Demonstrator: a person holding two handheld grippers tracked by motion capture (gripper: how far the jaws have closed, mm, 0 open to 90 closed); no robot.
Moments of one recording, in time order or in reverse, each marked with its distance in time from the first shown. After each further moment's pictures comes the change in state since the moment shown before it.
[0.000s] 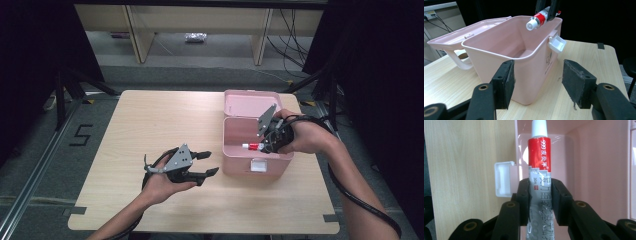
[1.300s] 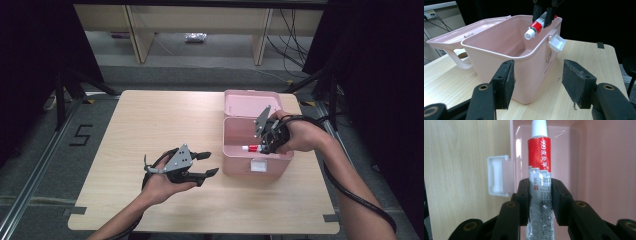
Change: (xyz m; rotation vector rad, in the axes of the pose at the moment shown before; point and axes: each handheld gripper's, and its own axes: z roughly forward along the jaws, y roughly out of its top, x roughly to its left) left arm -0.001 -0.001 0.000 0.003 0.000 -0.001; right arm -0.010 0.001 0.018 0.033 0.039 -0.033
